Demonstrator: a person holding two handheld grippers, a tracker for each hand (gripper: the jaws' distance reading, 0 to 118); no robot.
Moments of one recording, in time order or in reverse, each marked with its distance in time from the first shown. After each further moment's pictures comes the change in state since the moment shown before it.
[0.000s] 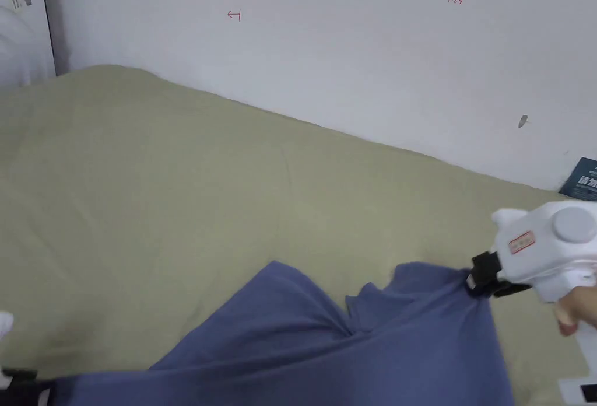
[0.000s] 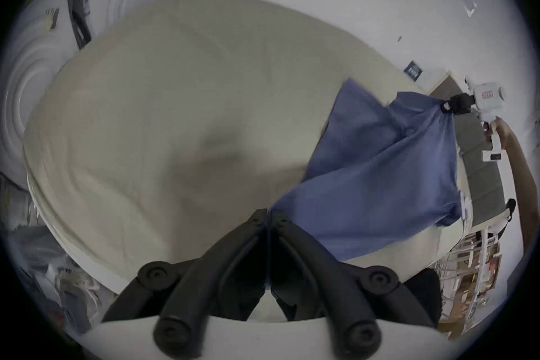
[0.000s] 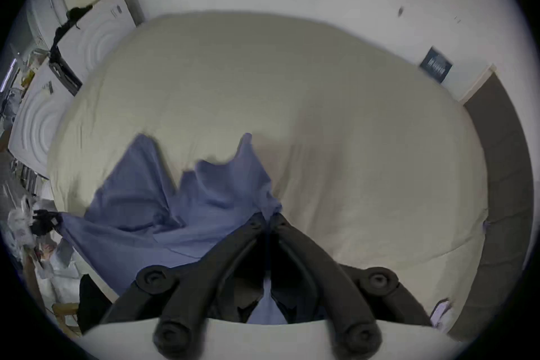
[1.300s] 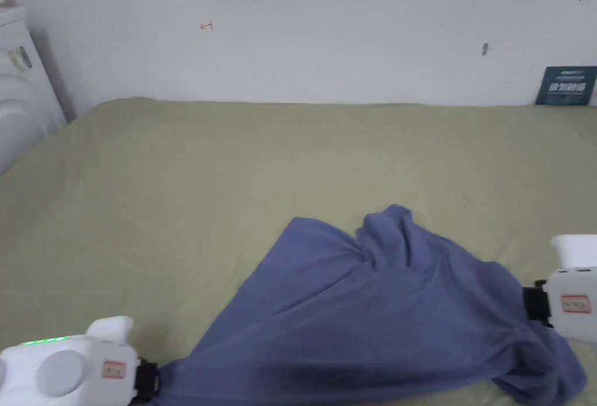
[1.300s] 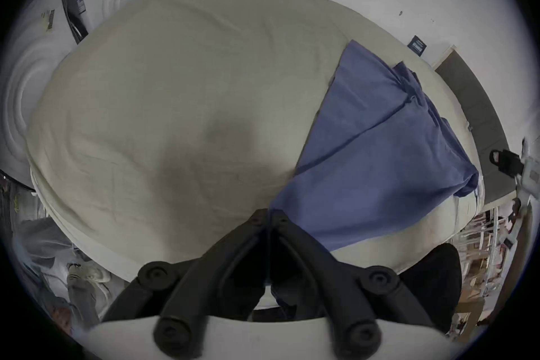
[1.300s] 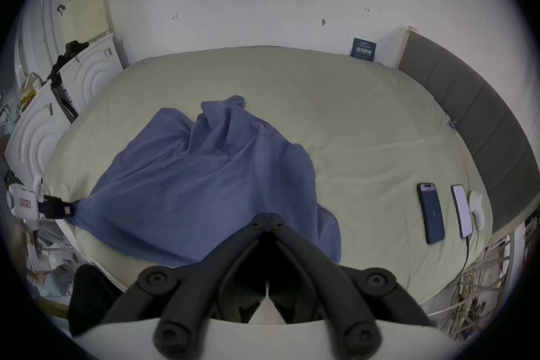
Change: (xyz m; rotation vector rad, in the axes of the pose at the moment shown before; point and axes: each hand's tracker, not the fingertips) left arm -0.006 -0.059 -0.014 -0.110 0.061 -0.054; right arm -0.080 -0.255 0.105 0.206 -0.132 -0.228
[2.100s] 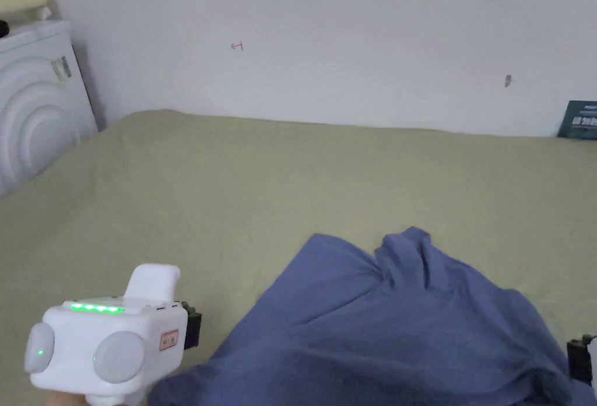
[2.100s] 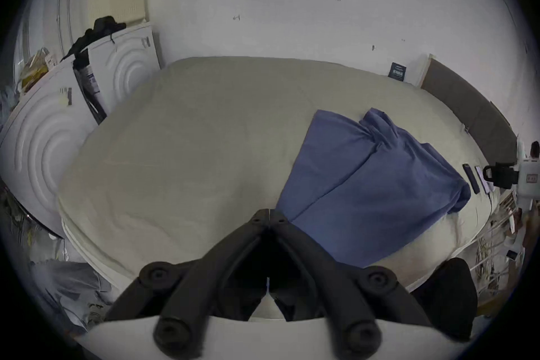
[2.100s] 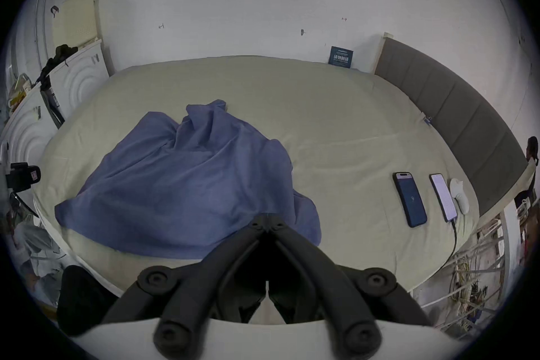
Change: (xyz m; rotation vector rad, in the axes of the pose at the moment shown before) left arm 0.056 0.011 0.068 0.329 0.087 -0.143; right arm -0.004 -0.045 0.021 0.068 -0.106 -0.029
